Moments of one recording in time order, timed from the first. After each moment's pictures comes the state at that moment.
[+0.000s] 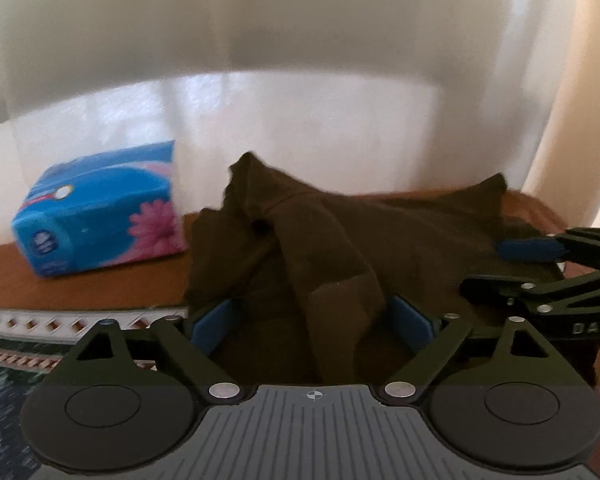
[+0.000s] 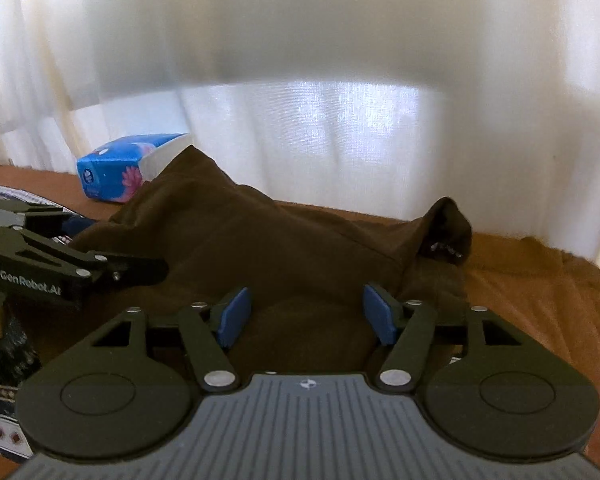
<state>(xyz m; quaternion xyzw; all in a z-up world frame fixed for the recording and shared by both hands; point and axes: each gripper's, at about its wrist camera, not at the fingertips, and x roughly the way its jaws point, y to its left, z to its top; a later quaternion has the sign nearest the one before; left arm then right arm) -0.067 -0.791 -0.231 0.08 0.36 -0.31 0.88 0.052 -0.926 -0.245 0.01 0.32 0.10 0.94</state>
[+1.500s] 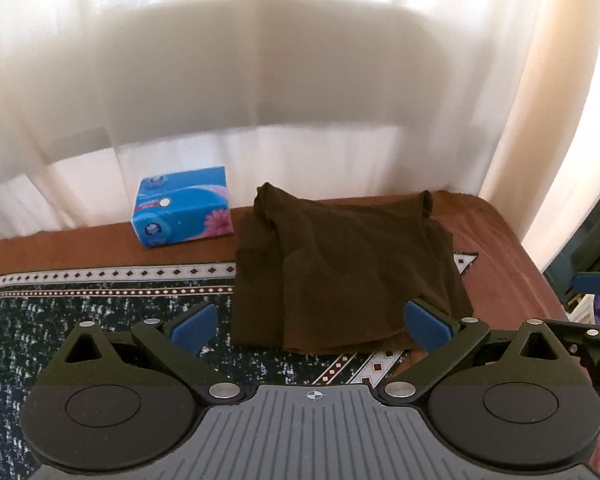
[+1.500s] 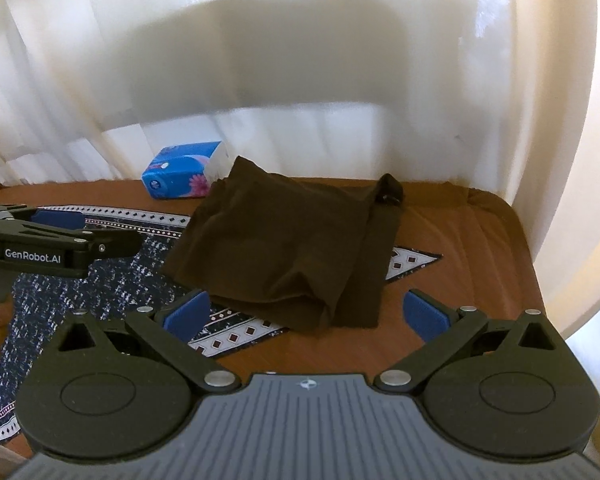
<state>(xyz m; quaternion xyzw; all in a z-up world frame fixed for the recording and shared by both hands) -0.172 -0.746 -0.079 0.09 0.40 -0.27 0.87 -0.084 -0.918 -0.087 0.06 0.41 0.04 0.91</state>
